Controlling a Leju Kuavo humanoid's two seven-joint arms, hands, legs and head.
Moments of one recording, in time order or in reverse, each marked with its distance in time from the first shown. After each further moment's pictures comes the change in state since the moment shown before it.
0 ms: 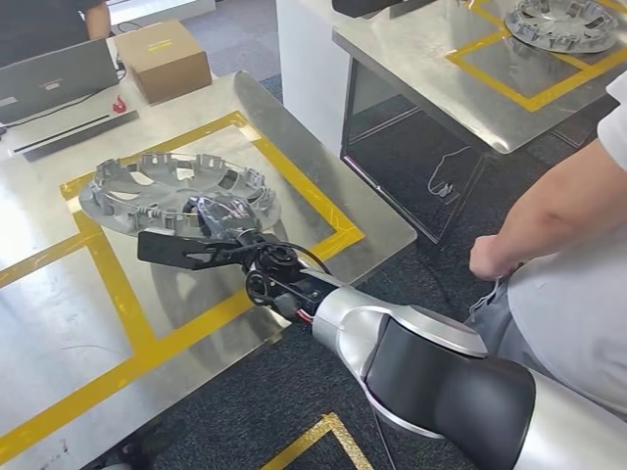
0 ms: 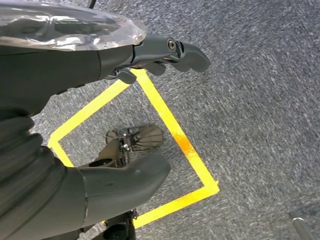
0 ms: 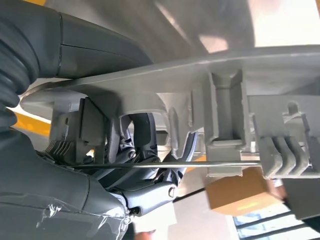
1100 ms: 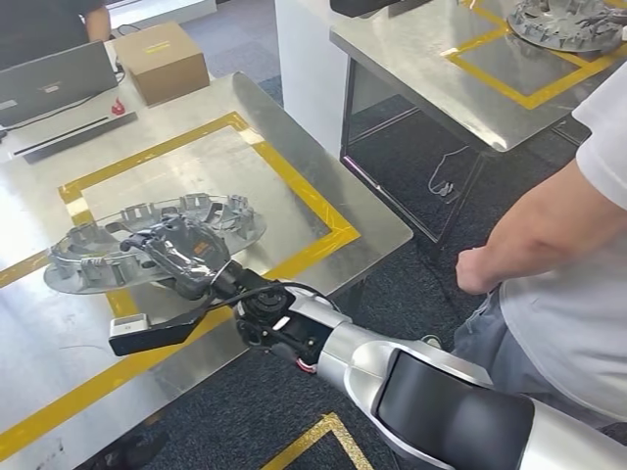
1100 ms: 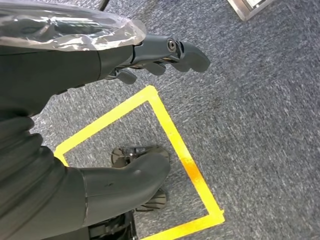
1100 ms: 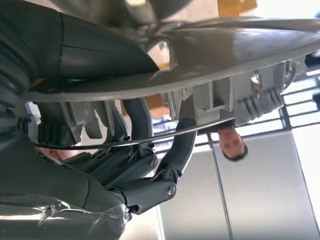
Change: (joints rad) left arm 0.025 0.040 0.021 -0.001 -0.015 0.055 0.000; right arm 0.182 -0.023 -0.057 -0.289 0.510 -0.172 -0.239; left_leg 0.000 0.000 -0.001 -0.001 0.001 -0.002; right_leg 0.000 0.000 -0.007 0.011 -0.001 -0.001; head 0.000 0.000
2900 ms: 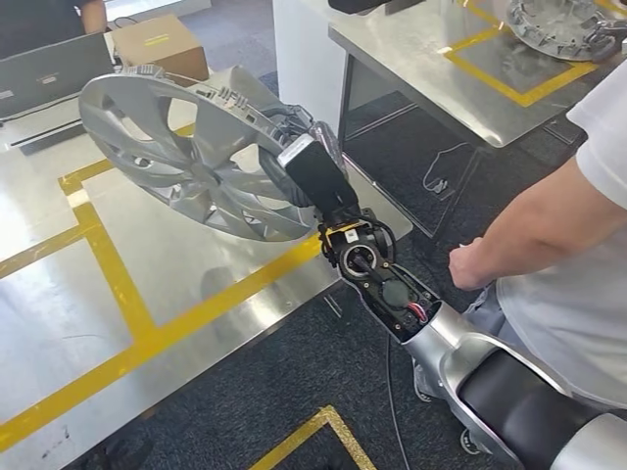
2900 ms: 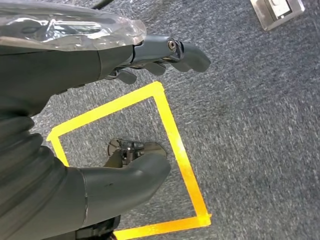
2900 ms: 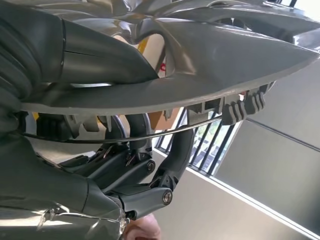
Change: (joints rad) left arm 0.040 0.022 0.122 -0.001 0.053 0.021 -0.052; right arm 0.146 -0.345 -0.328 -0.668 -0.801 0.109 -0.029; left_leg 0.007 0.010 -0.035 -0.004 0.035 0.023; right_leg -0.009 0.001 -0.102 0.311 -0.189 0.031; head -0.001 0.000
